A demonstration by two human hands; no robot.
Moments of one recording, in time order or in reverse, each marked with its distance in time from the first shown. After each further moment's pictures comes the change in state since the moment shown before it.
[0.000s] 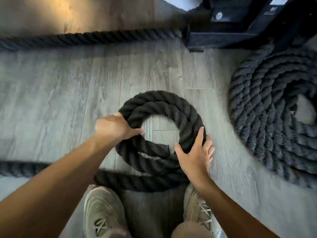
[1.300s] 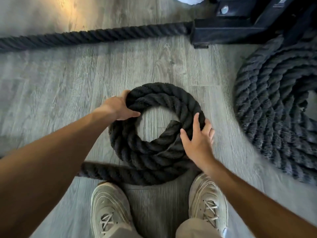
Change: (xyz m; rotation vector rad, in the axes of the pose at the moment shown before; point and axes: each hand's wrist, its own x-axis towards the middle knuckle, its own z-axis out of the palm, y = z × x) left_hand 0.051 -0.019 -0.024 -0.285 -0.046 0.227; right_hand 0.030 -0.015 -0.007 -0.081 -0.066 -0.198
